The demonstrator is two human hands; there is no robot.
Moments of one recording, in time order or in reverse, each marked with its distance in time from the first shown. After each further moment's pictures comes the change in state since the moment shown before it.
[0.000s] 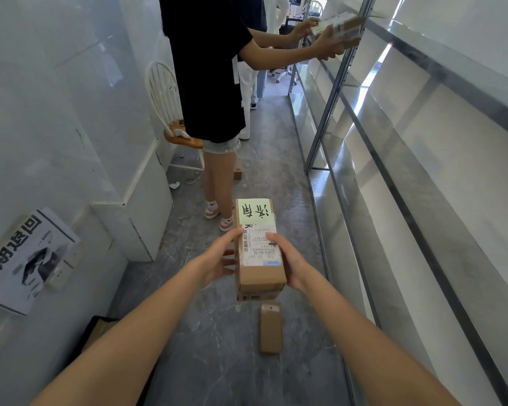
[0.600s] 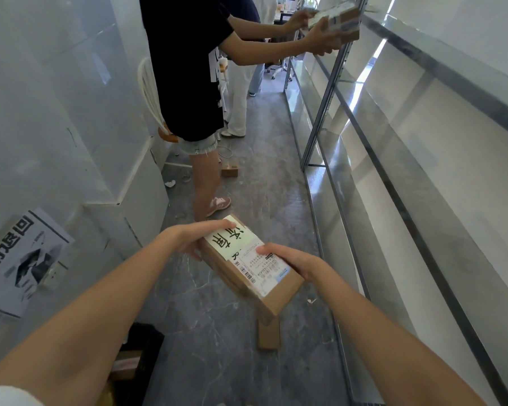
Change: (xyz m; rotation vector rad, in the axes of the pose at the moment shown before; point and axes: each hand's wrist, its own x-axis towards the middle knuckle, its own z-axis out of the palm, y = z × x) left_hand -0.005 0.055 -0.039 0.561 -0.066 -0.129; right_hand -0.005 -0.020 -0.017 -0.313 -0.187 0.292
